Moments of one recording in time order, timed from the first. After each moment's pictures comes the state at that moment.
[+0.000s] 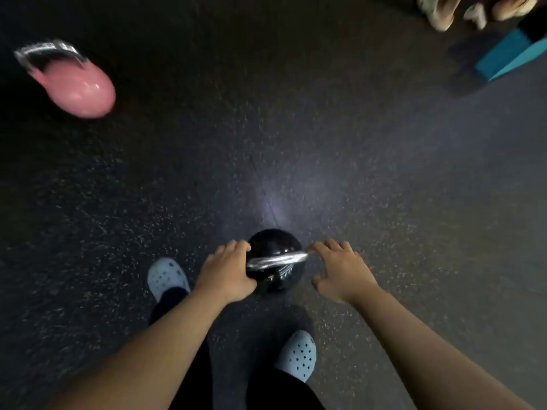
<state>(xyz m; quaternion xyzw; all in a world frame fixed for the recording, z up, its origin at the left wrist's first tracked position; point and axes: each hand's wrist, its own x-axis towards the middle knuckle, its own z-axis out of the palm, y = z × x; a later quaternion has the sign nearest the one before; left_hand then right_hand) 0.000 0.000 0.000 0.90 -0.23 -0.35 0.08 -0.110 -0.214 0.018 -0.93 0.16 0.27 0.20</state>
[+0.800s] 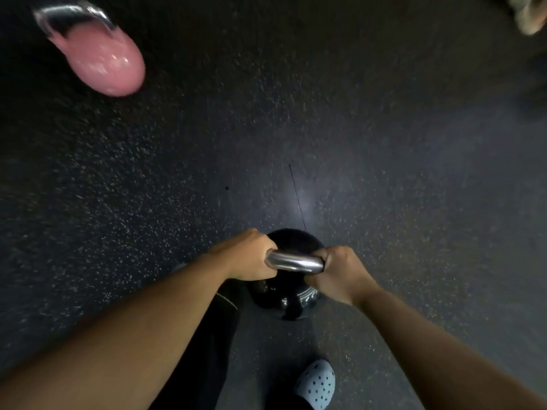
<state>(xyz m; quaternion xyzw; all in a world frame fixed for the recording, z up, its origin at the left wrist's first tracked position) 0.180 0.023 -0.013 0.80 -0.29 -0.49 0.20 0.064 -0.168 0.002 -0.87 0.15 0.30 0.36</state>
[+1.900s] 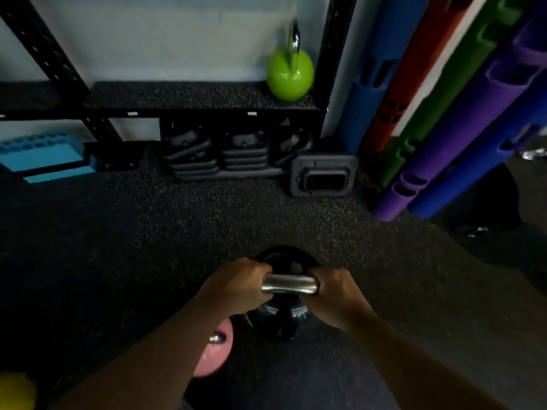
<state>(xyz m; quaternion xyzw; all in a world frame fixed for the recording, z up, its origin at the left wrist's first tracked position) 0.906 0.098 0.177 0.95 -0.23 -0.16 0.16 0.862 -0.113 0.179 -0.94 -0.03 0.09 0.32</state>
